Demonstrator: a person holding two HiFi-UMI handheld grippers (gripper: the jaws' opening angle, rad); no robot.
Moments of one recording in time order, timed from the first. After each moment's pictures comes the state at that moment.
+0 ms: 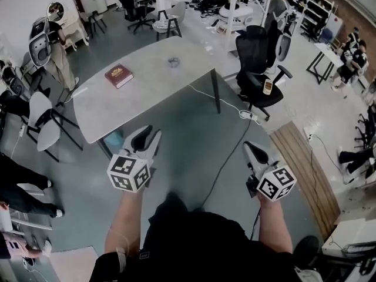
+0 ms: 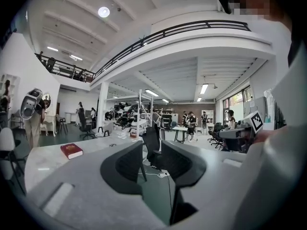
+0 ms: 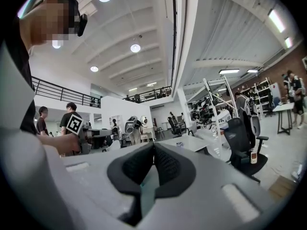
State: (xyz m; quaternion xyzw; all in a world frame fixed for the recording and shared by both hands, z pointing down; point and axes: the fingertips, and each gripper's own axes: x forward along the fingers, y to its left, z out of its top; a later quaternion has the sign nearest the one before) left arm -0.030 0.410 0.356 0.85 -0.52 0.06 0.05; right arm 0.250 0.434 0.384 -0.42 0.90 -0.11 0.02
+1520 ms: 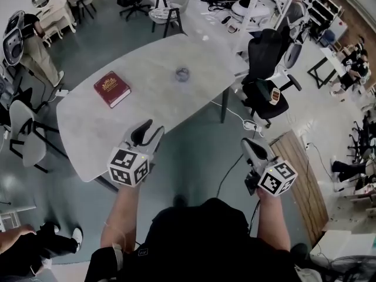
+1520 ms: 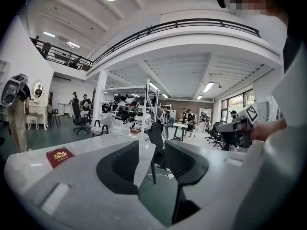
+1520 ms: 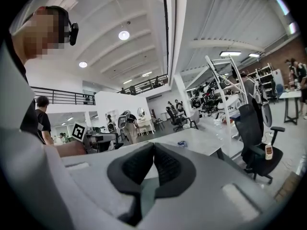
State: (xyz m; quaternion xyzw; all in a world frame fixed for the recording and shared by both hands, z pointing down) left arm -0.185 0.068 0.411 0.87 -0.48 0.07 0.09; right arm 0.083 0.098 0.410 -0.41 0.90 -0.17 -0.03
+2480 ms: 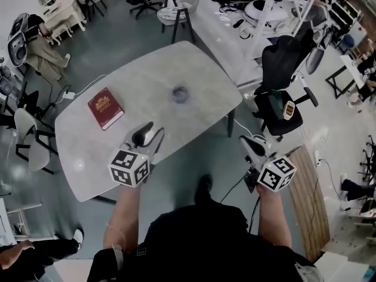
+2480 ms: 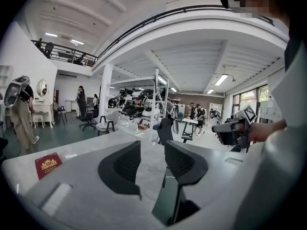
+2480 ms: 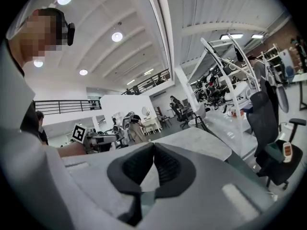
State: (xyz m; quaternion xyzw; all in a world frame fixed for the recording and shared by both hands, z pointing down) left arm -0.122 -0.137 0.437 0.84 -0.52 0.10 0.11; right arm 0.138 -0.138 0.448 -0.35 0.91 -0.22 -0.02
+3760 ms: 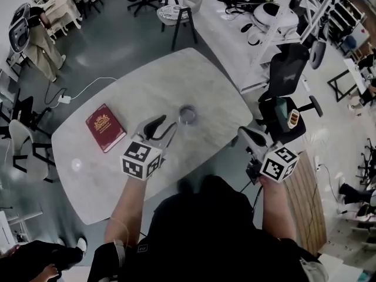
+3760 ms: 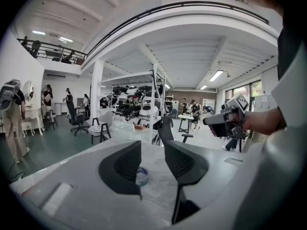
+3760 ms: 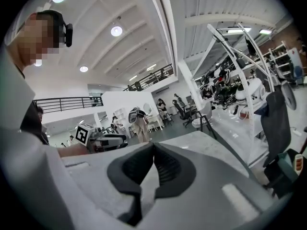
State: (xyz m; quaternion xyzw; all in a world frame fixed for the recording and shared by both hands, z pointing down) left arm -0.163 -0.316 0.452 0.87 -0.47 0.13 0.10; right arm 0.051 -0.316 0.444 -0.32 0.92 -0.22 -0.04
